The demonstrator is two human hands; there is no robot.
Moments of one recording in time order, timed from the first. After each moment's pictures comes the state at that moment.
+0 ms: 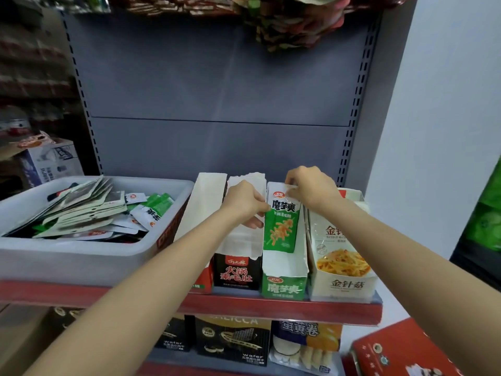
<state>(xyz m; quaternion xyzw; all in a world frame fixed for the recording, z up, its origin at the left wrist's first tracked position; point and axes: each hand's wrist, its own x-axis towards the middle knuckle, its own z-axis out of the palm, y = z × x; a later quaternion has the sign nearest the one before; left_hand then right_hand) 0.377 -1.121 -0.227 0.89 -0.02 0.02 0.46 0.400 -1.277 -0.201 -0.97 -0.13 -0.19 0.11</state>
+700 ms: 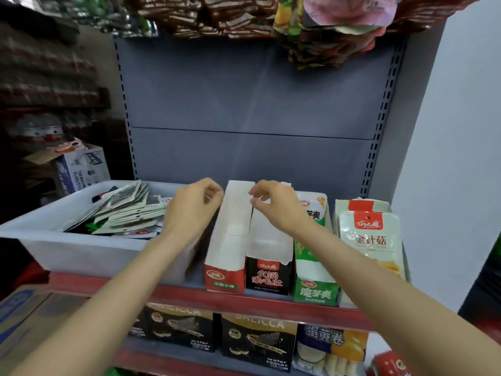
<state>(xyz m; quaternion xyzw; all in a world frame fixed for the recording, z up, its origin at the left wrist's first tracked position) 0.308 -0.997 -0.222 0.89 0.00 0.33 0.31 0.352 -1.176 -0.211 -0.89 -0.28 -0.19 0.30</state>
